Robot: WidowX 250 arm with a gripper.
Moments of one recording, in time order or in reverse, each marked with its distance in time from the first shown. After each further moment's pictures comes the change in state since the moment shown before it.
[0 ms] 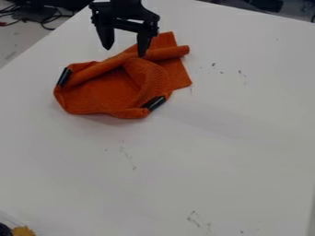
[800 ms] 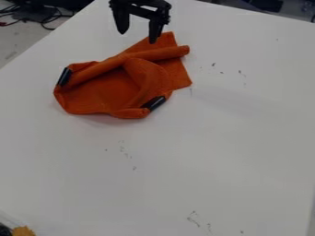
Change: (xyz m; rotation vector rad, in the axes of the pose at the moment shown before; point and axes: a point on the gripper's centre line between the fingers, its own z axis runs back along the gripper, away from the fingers) arm 0.050 -0.013 -0.014 0.007 0.026 -0.146
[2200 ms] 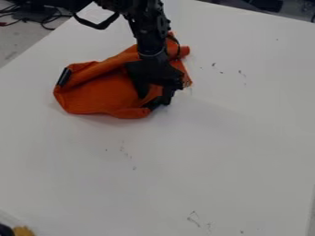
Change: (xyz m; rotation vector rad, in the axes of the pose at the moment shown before) arm -0.061 -0.049 -0.075 -0.131 -0.033 0.098
